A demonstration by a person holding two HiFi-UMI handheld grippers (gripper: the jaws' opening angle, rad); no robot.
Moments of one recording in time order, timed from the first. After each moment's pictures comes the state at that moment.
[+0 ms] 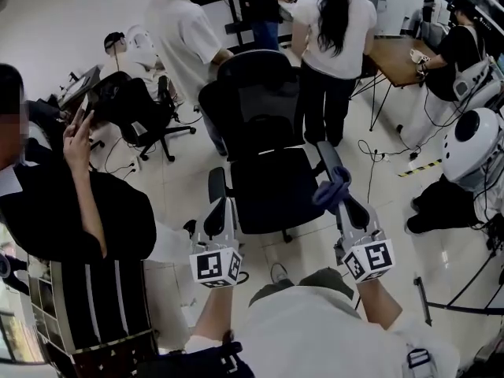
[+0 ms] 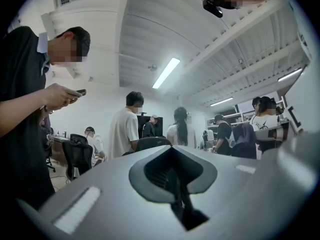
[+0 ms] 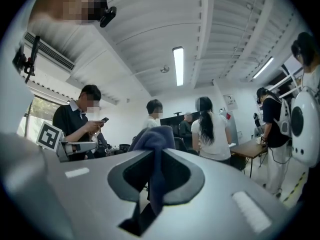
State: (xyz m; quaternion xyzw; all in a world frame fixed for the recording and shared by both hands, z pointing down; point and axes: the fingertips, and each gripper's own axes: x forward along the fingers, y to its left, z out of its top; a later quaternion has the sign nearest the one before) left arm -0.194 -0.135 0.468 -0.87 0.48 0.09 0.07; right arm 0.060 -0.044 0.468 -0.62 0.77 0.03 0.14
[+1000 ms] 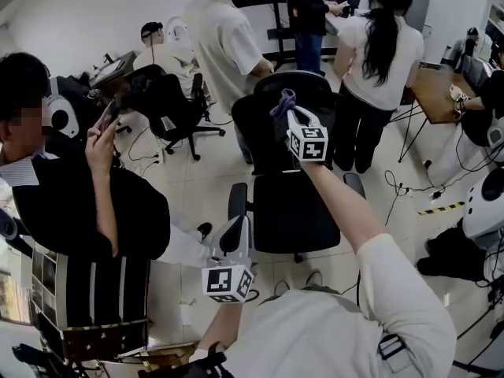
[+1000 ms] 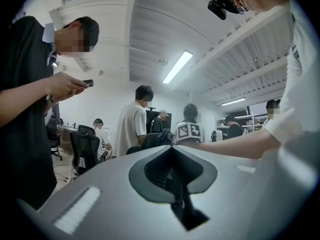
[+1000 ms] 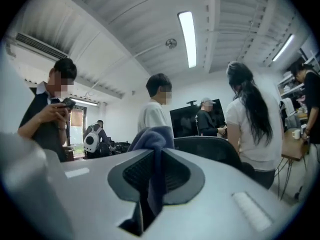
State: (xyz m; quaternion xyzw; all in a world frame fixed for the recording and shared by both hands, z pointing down) left arm -0.158 -0.166 0.478 -0.85 0.52 0.08 0.03; right arm 0.016 -0.479 0.535 -0.57 0.81 -0.07 0.07
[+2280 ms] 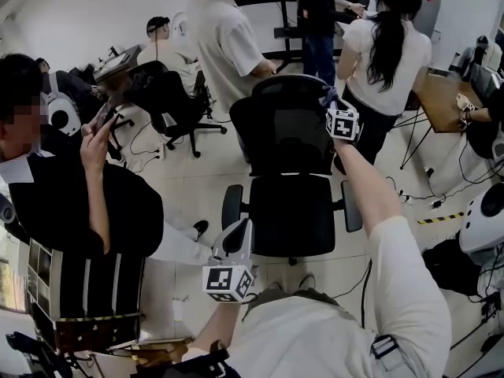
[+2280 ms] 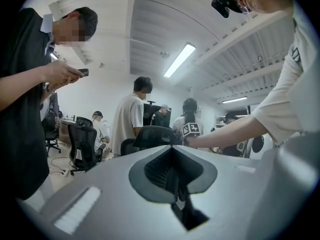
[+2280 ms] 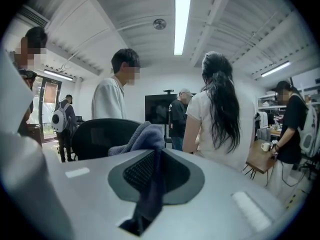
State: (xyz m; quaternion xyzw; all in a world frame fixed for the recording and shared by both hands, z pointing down) left arm -0.109 -0.191 0.513 -0.85 0.52 0.06 0.01; right arm 0.203 -0.576 0.611 -0.67 0.73 -0.11 -0.04
